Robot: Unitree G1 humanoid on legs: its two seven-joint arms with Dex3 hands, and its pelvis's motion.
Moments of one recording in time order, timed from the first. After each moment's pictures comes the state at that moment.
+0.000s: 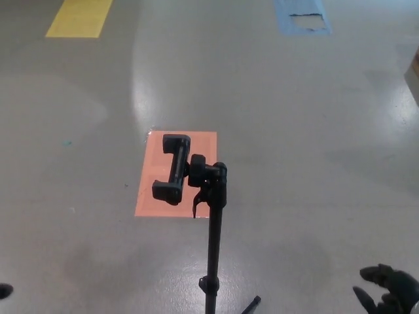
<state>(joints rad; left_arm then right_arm) -0.33 0.59 -0.06 1.21 0.24 -0.18 -0.13 -0.44 -0.37 0.19 1.14 -0.25 -0.05 0.09</state>
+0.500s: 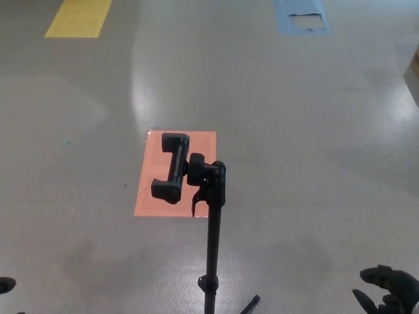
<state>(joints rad) -0.35 0.60 -0.06 1.27 0.24 -0.27 -0.15 -0.47 -0.37 0.21 1.22 -0.27 -0.09 0.10</state>
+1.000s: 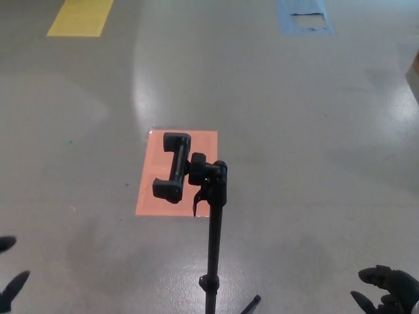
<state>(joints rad) -0.36 0.64 -0.03 1.16 0.24 -0.42 -0.10 -0.47 -0.37 0.21 1.23 -0.27 -0.10 0.11</state>
